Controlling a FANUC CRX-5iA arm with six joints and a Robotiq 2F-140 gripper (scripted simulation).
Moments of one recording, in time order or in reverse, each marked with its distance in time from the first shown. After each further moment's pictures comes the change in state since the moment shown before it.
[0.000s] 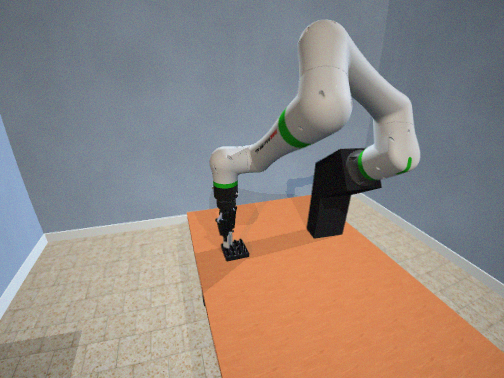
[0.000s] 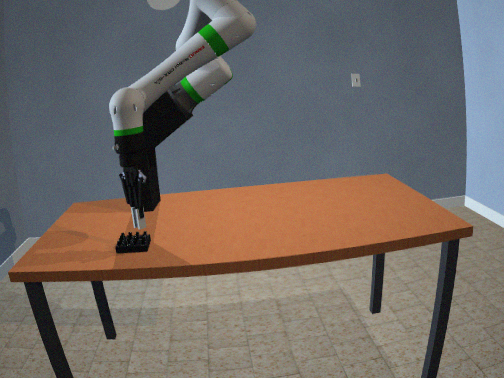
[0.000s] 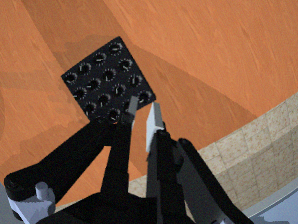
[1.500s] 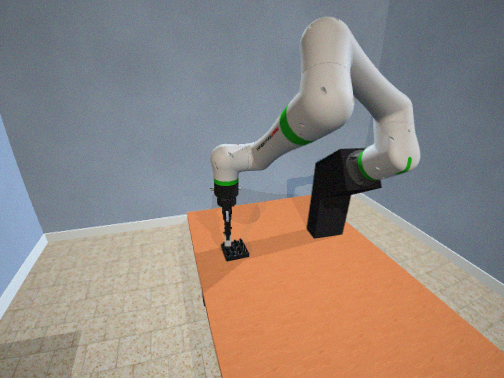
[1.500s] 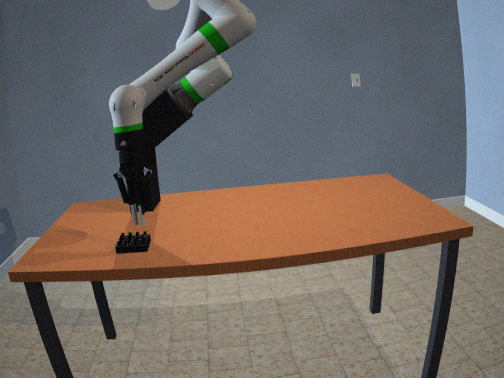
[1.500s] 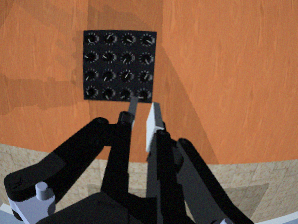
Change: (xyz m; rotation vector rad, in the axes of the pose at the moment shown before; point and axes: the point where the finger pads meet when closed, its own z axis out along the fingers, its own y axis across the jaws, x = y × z) arm 0.000 0.000 -0.009 -0.008 -0.009 -0.585
